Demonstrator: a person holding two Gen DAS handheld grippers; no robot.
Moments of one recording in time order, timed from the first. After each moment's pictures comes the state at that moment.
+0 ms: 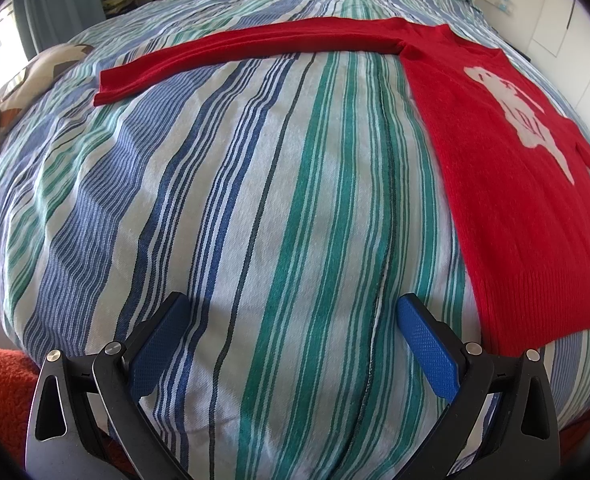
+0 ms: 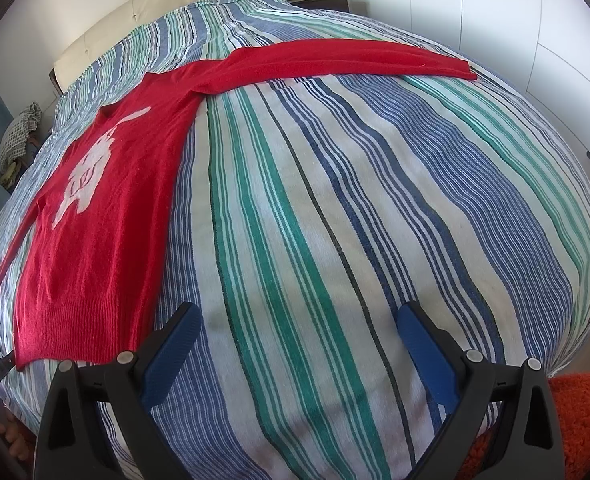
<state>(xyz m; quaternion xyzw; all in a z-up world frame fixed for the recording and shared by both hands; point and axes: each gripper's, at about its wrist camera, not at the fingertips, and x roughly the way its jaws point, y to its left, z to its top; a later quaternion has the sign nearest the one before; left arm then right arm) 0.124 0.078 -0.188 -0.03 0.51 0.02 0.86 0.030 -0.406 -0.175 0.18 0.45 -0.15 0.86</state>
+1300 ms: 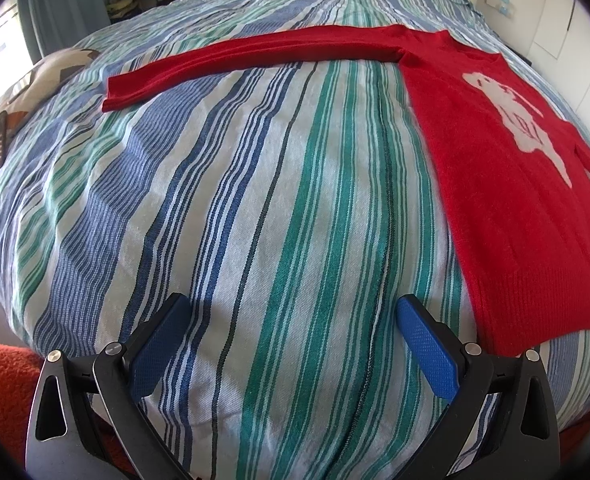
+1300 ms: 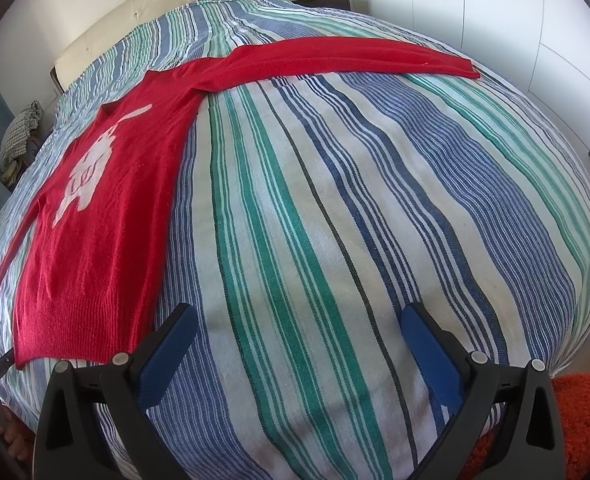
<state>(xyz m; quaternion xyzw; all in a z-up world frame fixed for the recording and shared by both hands) 0.118 0.076 -0.182 -0.03 0.50 0.03 0.87 0.032 -0.406 -0.176 0.18 0.46 -0.15 0.86</state>
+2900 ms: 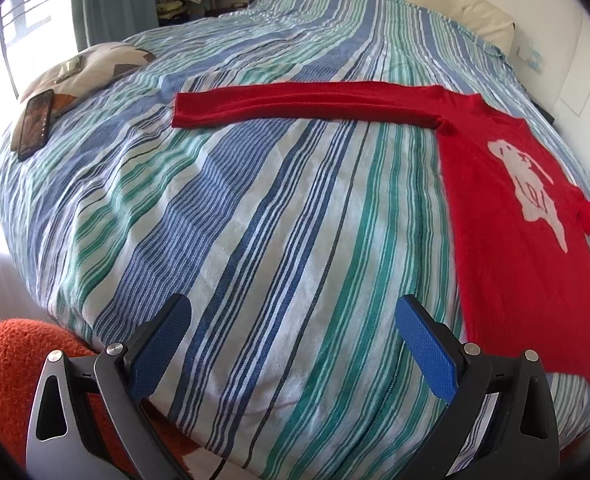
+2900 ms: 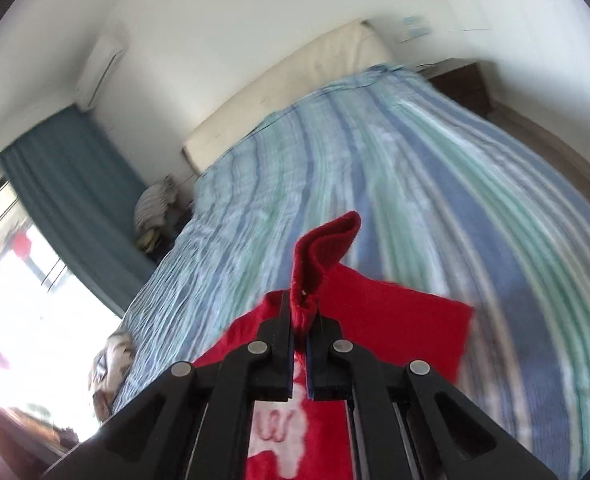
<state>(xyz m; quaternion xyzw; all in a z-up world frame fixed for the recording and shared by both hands) 0.100 0.112 -0.148 -0.08 0.45 0.08 0.89 0.287 -0.421 0.049 0.26 0.30 0.12 0.91</state>
